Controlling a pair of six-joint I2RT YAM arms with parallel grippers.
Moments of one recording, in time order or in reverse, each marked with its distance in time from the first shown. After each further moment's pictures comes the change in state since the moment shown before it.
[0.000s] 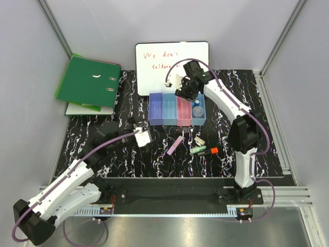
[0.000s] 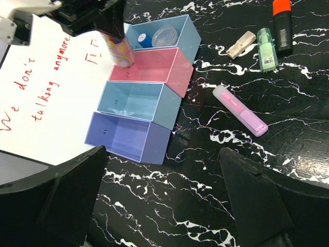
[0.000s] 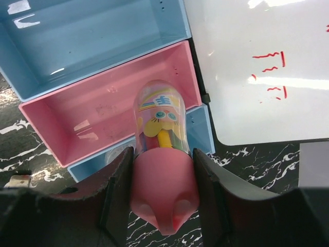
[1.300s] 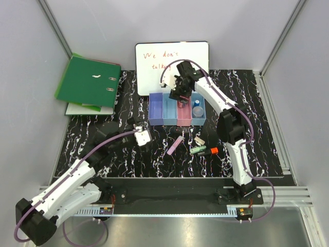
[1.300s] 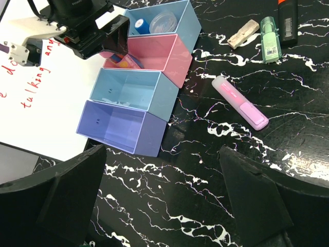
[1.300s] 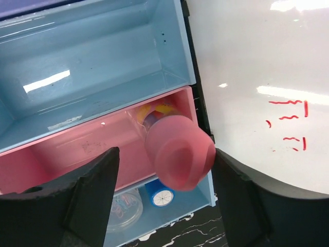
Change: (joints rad) left arm 0.029 0.011 -0.044 0.036 0.006 -0.021; right arm -0.001 0.258 0.236 -0.060 -0.049 -0.039
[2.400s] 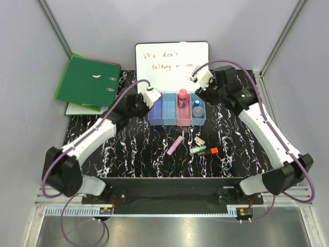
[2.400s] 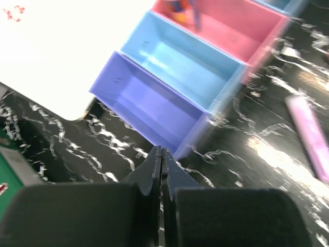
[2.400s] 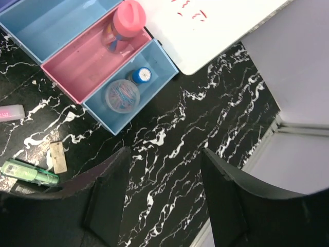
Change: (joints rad) left arm 0.118 0.581 0.409 -0.033 -0.177 -0.244; right arm -0.027 -0.847 -0.618 0.140 0.179 0.309
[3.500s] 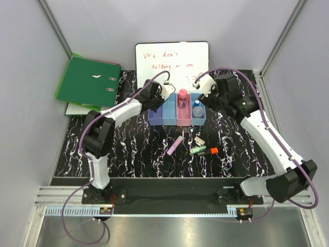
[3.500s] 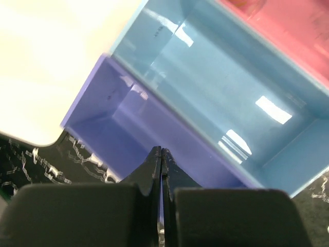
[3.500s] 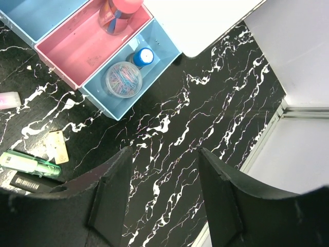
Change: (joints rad) left arm -0.013 0.585 0.415 -0.074 -0.144 -0.012; right arm 0.000 -0.105 -0.160 0.050 0.041 0.024
